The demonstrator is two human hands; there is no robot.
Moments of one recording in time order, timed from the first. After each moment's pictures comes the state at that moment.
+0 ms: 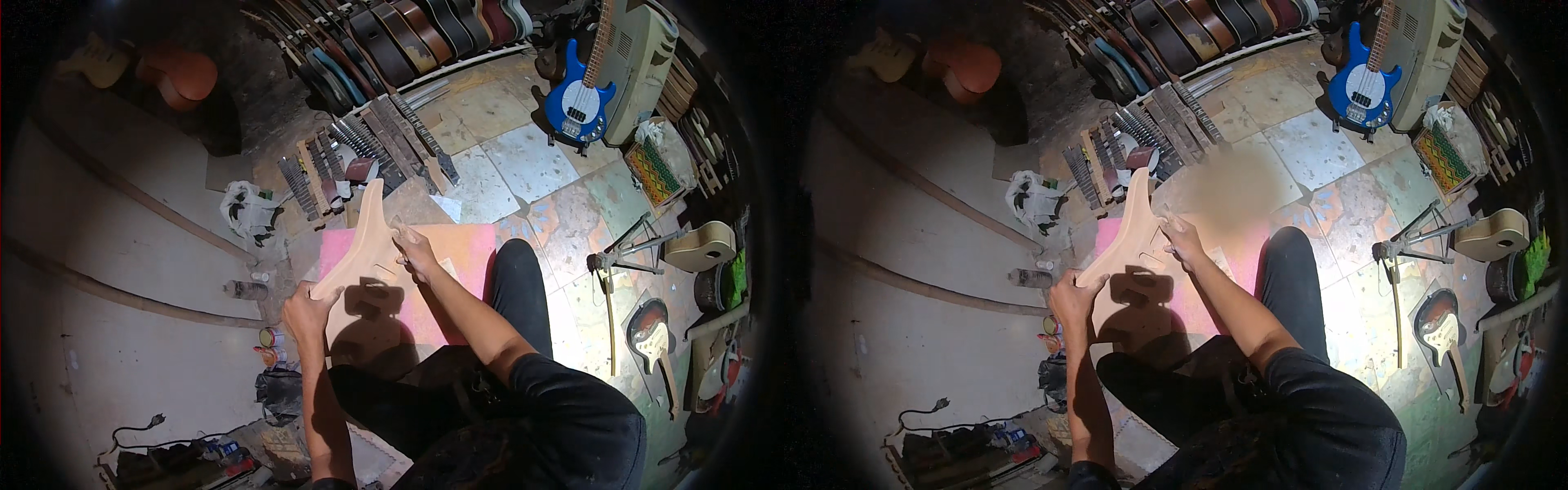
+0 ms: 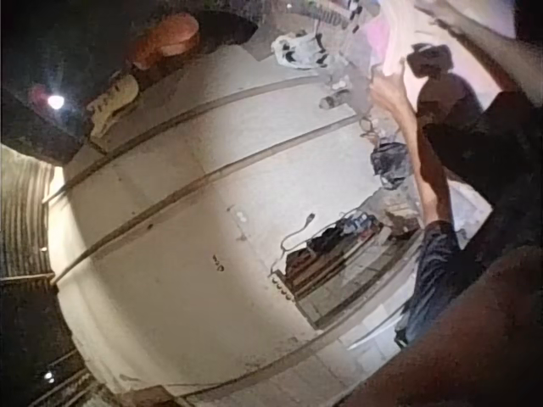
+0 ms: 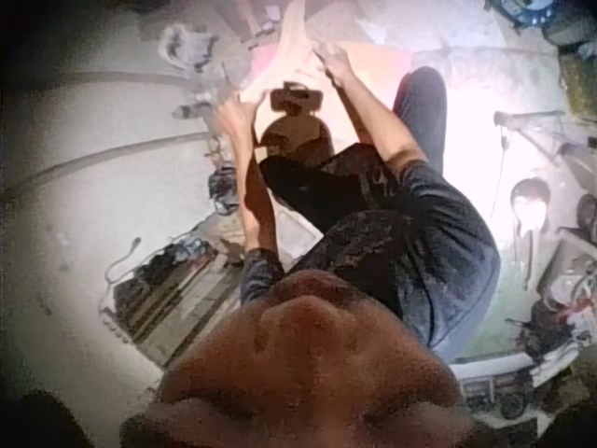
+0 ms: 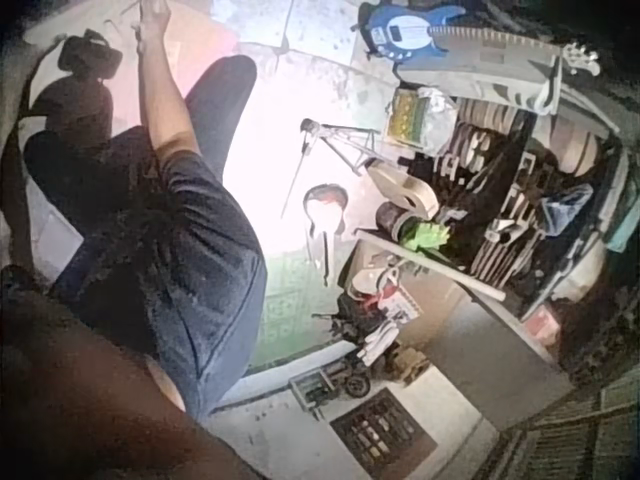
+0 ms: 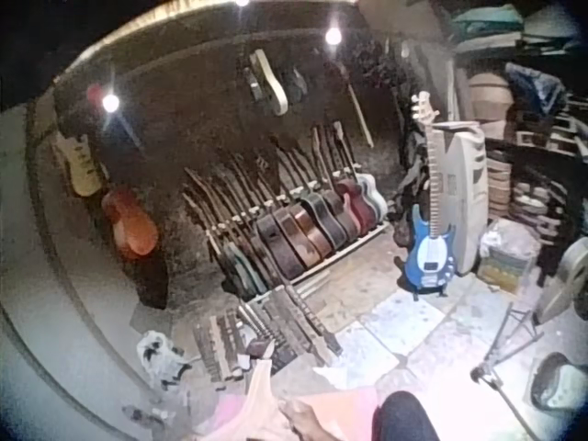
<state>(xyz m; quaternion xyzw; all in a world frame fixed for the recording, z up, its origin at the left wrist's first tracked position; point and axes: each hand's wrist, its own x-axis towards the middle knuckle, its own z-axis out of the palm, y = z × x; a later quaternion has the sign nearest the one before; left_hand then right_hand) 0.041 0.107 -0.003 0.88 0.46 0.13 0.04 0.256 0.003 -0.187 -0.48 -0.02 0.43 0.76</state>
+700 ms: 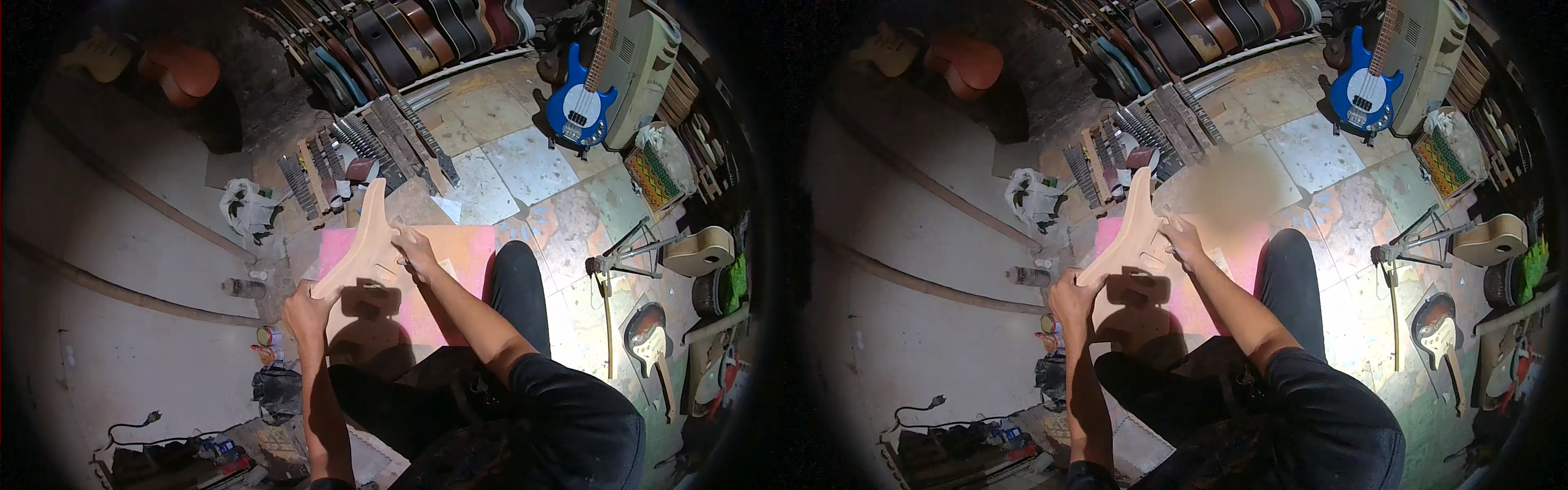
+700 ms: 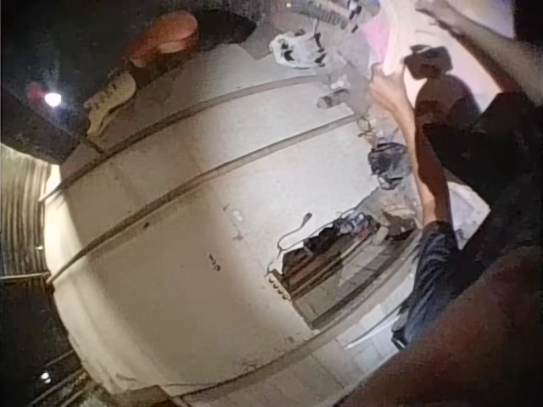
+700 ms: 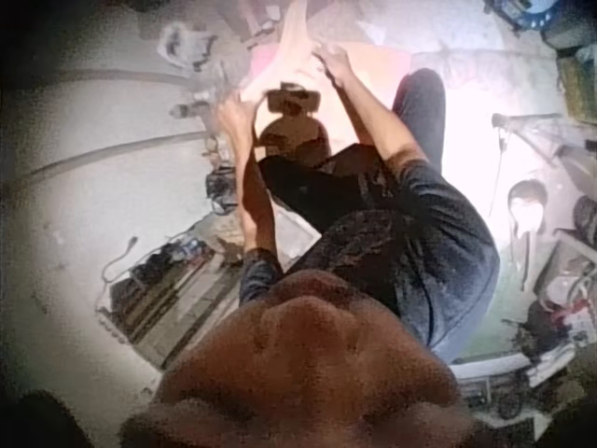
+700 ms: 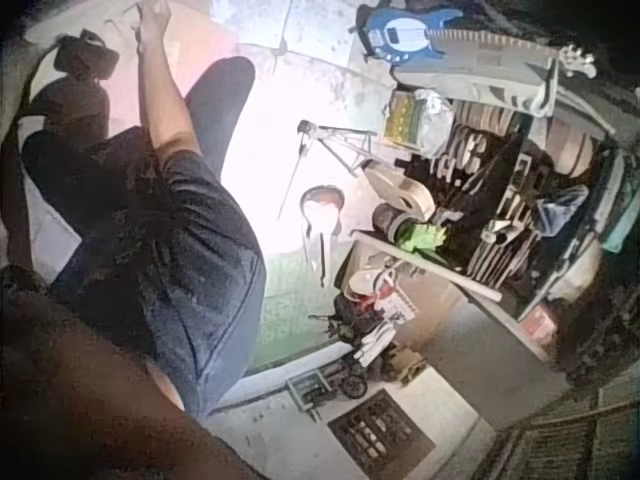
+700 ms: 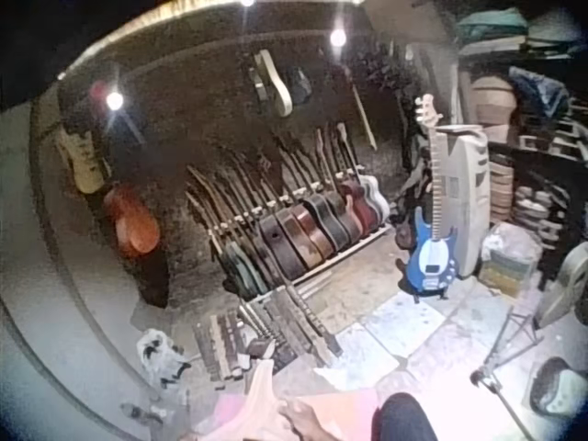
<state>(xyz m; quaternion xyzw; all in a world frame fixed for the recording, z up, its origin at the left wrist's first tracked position) 0.040 0.103 -0.006 0.87 0.47 0.13 0.04 0.258 -0.002 -0.179 -0.48 -0.02 0.44 0.76</state>
